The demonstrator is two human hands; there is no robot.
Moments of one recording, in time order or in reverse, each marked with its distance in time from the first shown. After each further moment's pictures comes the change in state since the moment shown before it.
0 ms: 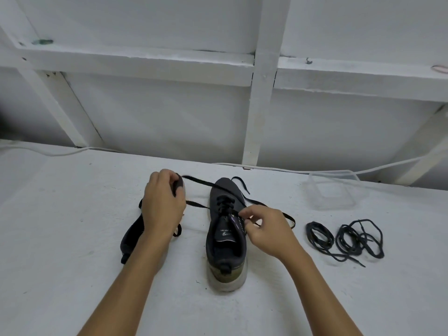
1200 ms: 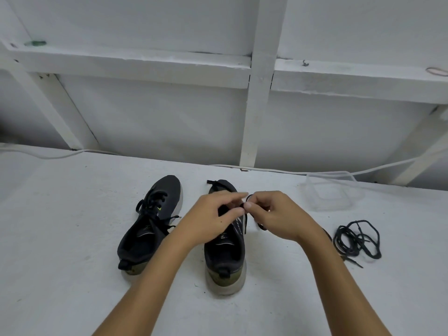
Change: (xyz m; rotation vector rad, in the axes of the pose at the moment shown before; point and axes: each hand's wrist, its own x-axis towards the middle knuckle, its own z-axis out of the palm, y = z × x) left_hand -0.025 0.051 0.013 -0.366 -0.733 0.315; right_hand 0.015 -0.030 -0.055 0.100 -0.206 0.043
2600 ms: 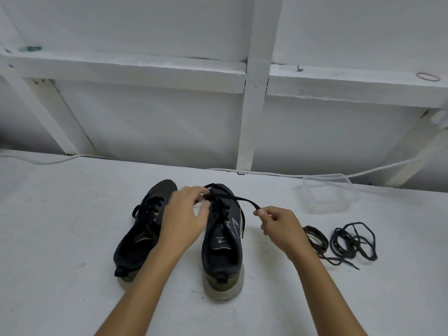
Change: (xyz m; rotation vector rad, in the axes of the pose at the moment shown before) left_hand -0.005 -0.035 -0.008 0.292 0.401 -0.158; right_hand -0.003 0.037 0.025 0.188 0.307 0.347
